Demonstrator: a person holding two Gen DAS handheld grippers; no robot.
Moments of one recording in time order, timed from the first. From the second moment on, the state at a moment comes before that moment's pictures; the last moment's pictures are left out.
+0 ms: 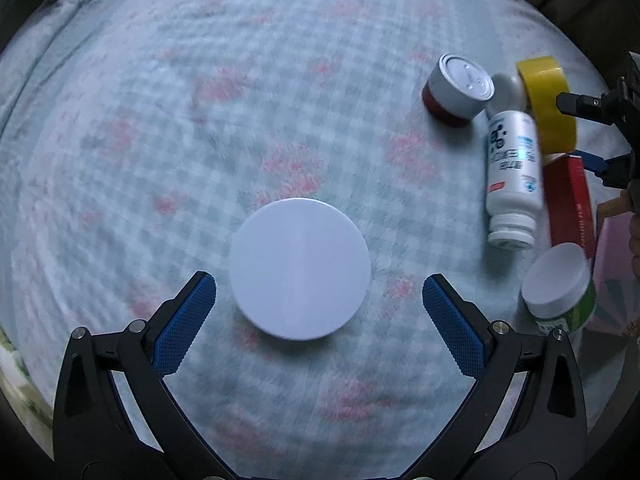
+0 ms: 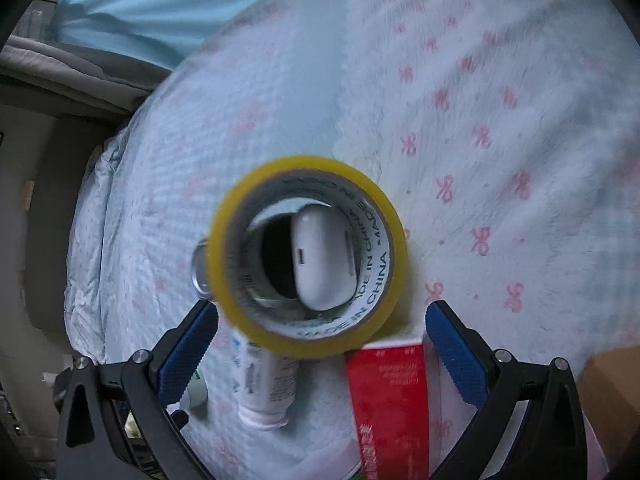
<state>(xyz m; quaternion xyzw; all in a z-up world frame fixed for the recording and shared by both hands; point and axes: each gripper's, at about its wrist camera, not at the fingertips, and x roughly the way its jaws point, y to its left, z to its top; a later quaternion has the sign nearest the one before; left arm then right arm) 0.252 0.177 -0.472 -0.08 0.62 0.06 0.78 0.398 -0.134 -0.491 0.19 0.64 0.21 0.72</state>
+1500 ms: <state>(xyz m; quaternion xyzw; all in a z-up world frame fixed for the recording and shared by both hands) 0.209 0.170 -0.344 -0.06 0.53 0.04 0.84 0.315 -0.125 -0.329 0.21 0.54 0.21 0.79</state>
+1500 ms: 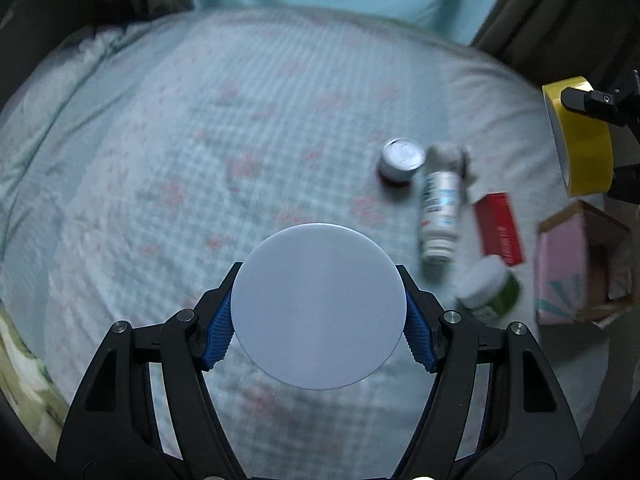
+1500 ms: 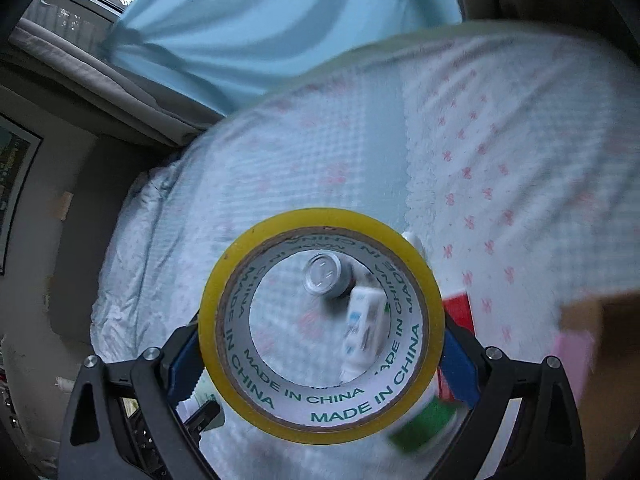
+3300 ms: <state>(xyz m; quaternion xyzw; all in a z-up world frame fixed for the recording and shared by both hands) 0.316 -0.303 -0.436 0.08 0.65 -0.13 0.74 0.242 -0.419 -0.430 -0.15 0.58 0.17 0.78</state>
